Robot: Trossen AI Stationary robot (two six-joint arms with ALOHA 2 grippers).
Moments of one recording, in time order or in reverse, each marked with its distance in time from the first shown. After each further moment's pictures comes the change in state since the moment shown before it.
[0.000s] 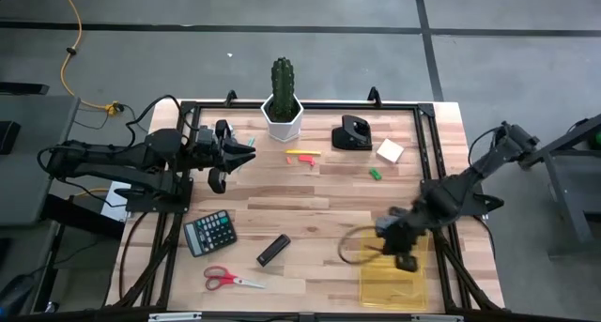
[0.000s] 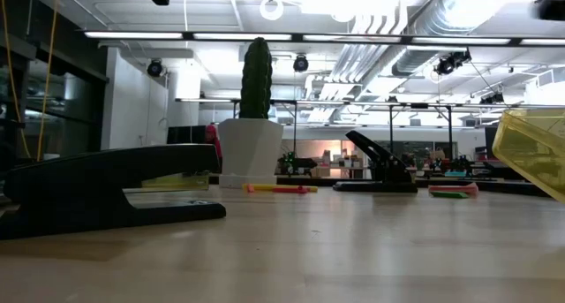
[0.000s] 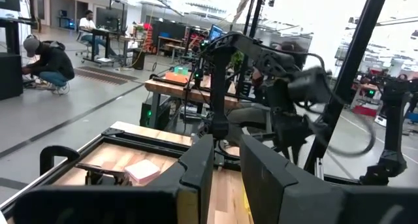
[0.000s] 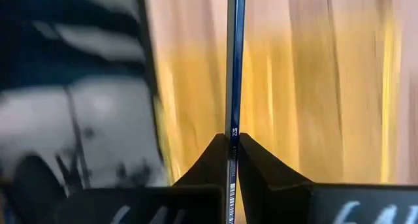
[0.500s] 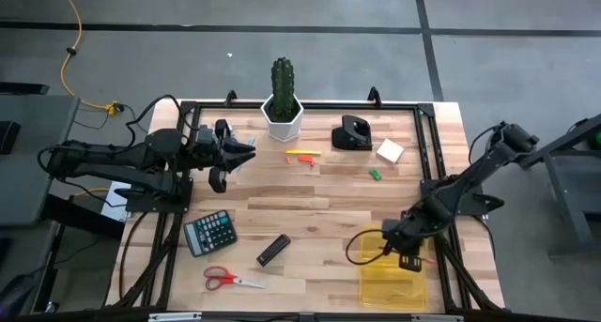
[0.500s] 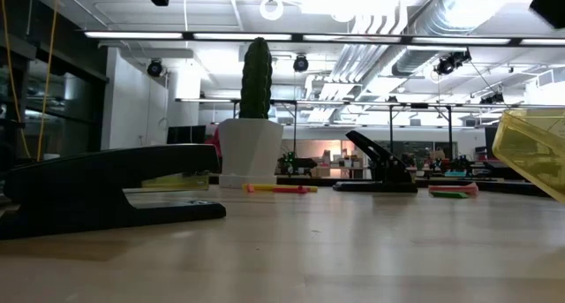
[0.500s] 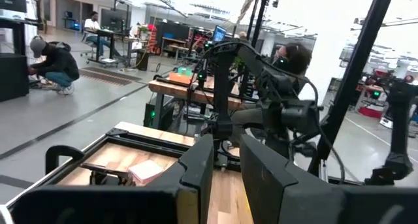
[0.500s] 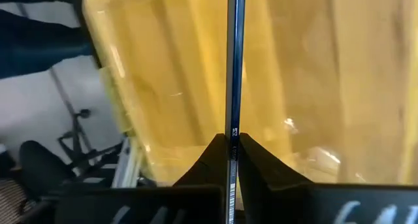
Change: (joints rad) left arm 0.000 0.000 0.000 0.000 -0.026 0.000; right arm -0.011 0.003 -0.215 0.096 -0.102 0.095
